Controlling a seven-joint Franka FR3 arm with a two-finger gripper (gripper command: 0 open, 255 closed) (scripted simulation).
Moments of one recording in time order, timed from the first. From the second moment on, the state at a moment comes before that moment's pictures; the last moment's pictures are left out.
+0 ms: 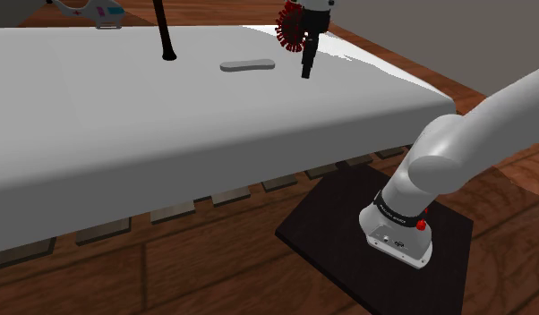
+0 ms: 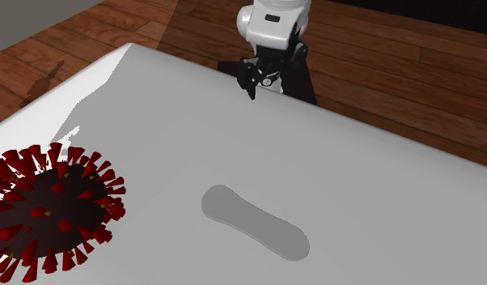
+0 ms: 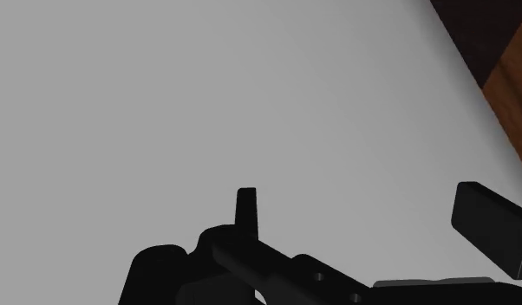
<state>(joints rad) 0.00 -0.44 -0.07 -2.25 -0.04 1.76 -0.50</state>
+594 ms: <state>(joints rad) 0.01 -0.10 -0.15 -1.95 -0.03 1.83 -0.82</state>
